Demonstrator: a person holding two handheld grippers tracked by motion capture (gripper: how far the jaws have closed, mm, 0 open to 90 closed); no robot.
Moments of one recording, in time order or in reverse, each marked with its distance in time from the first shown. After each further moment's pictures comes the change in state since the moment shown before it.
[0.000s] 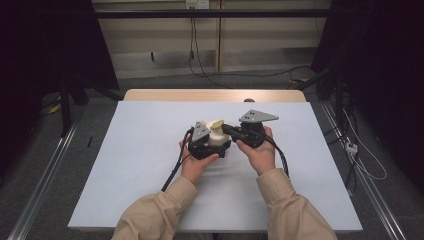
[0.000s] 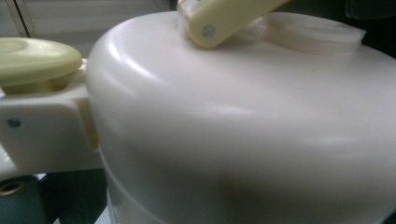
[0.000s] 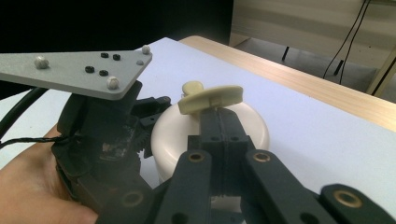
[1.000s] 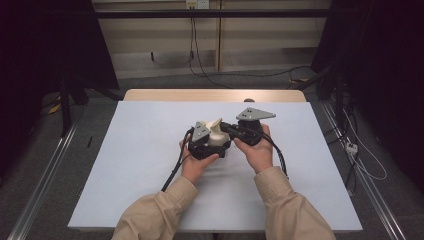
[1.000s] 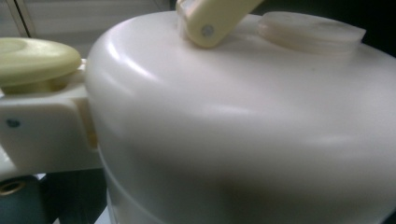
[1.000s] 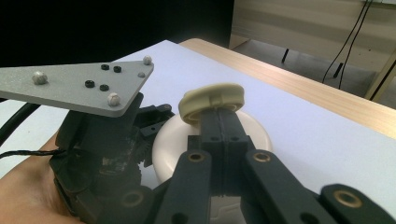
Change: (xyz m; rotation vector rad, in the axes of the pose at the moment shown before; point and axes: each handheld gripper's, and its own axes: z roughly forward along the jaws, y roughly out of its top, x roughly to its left) left arm 0.000 0.000 0.000 0.000 0.001 0.002; right arm 0.002 0.006 0.005 -0.003 -0.001 -0.009
